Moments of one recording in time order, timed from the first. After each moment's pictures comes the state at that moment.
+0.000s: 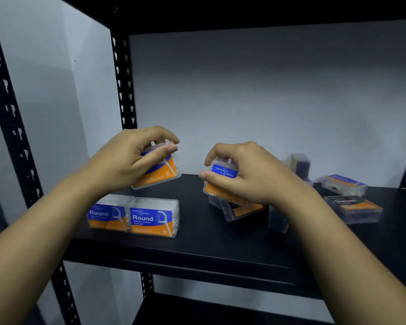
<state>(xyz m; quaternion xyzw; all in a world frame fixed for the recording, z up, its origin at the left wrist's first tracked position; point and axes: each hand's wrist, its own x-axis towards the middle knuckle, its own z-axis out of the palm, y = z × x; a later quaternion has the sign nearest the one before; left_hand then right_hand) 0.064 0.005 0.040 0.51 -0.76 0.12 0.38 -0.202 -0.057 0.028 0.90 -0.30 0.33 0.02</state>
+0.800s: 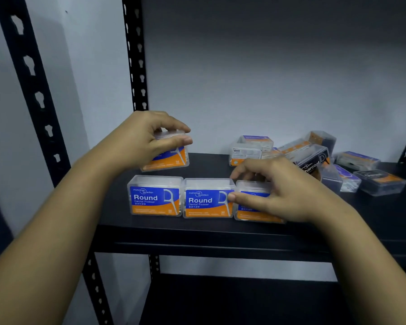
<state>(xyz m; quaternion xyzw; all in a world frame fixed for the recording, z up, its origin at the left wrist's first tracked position) 0.155 -0.020 0.018 0.51 -0.77 0.01 0.38 -0.148 -0.028 -0.026 0.90 -0.35 0.26 -0.07</state>
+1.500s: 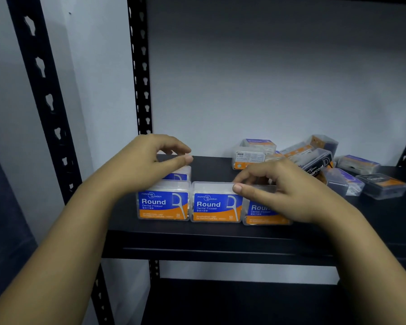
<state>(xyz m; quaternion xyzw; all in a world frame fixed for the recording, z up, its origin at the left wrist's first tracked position) 0.159 -0.007 -0.005 0.56 -0.75 -0.05 0.35 -0.138 -0.026 -0.019 0.89 -0.37 0.24 -0.09</state>
